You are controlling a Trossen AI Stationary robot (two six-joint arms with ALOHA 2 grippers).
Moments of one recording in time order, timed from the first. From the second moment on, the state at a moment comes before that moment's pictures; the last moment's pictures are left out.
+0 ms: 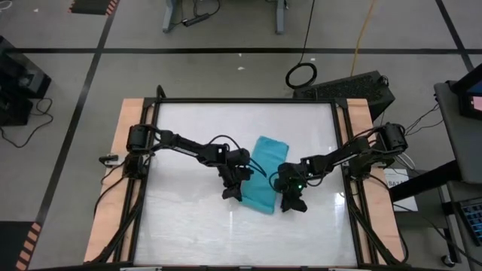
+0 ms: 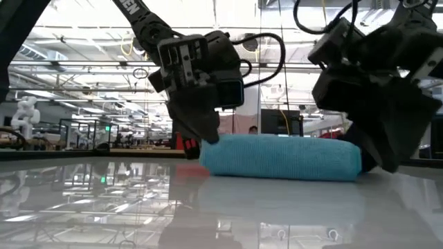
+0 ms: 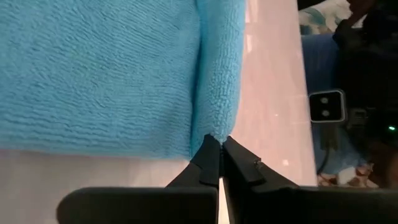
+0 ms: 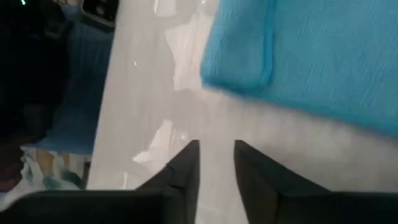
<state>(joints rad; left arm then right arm) 0.03 1.99 1.14 -0.14 0.79 -0.26 0.13 1.61 0.54 0.18 -0.66 0.39</state>
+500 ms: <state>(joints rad) 0.01 2.03 1.14 -0.11 0.78 -0.28 0.19 1.51 0.54 0.12 -0.43 0.35</state>
